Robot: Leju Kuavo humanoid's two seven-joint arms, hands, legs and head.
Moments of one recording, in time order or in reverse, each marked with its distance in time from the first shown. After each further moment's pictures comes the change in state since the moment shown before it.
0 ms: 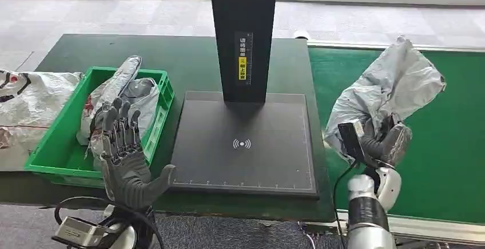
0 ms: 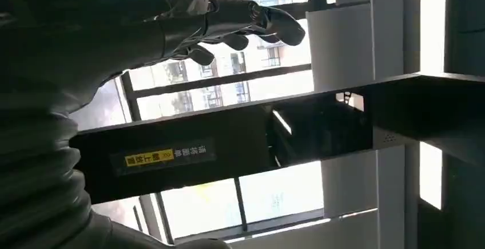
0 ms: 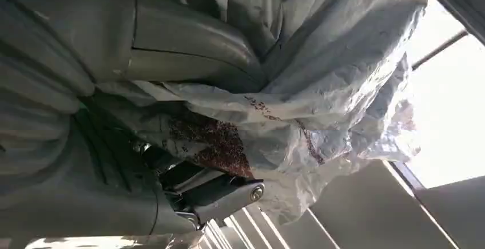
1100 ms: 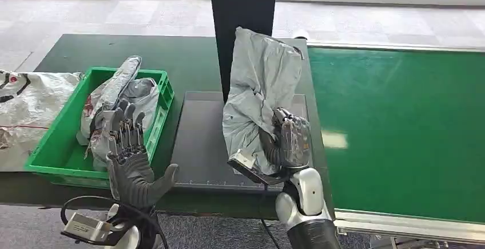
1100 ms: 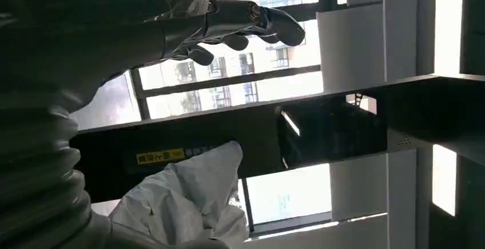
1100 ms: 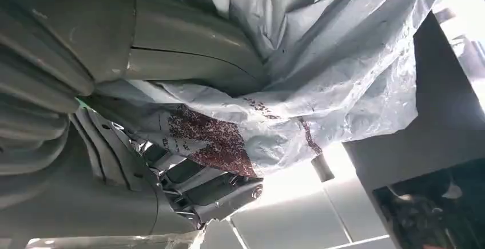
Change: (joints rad) left arm 0.000 -0.007 0.000 0.033 0.000 0.026 0.000; right arm 0.152 0.069 0.737 -0.126 0.187 0.004 0.224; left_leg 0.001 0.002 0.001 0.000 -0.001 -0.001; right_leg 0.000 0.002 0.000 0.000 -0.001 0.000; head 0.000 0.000
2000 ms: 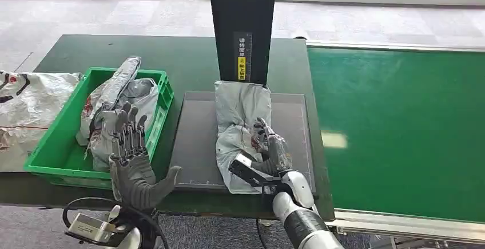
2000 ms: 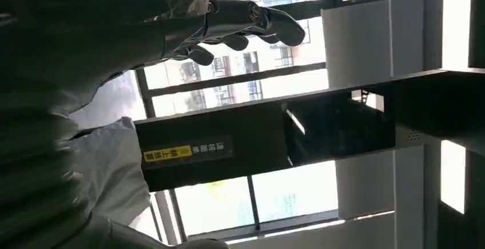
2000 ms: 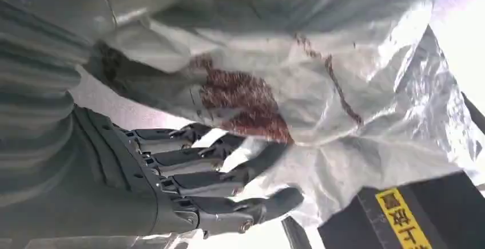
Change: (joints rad) left arm 0.011 0.000 0.000 0.010 -0.013 -0.006 0.000; right arm -0.193 0.008 -0.103 0.593 -0.232 0.151 -0.146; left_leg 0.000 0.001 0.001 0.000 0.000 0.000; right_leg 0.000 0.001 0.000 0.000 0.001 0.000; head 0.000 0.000
